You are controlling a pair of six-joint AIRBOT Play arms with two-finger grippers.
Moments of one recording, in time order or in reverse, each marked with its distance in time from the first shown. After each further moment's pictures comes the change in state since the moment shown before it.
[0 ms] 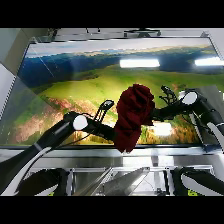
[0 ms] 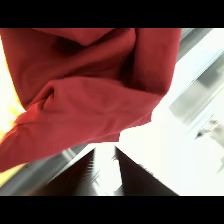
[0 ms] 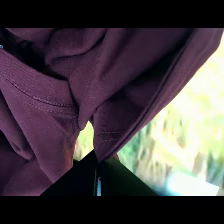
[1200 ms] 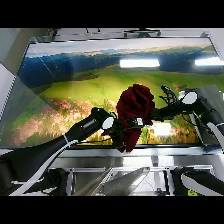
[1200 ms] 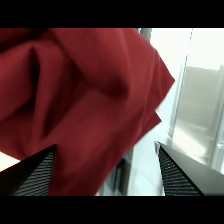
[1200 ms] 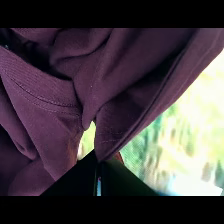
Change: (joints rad) left arm -0.171 -0.325 0.300 0.199 -0.167 0.587; right arm 0.000 0.000 0.000 0.015 0.001 -0.006
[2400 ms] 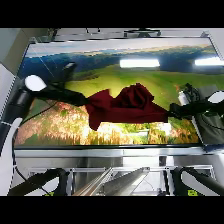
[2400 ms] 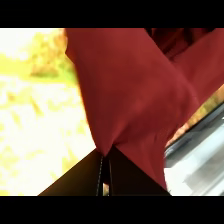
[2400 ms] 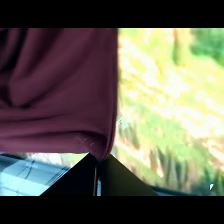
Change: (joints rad) left arm 0.814 0.192 0.018 -0.340 -0.150 -0.240; right arm -0.320 0.059 0.000 0.005 0.103 -0.061
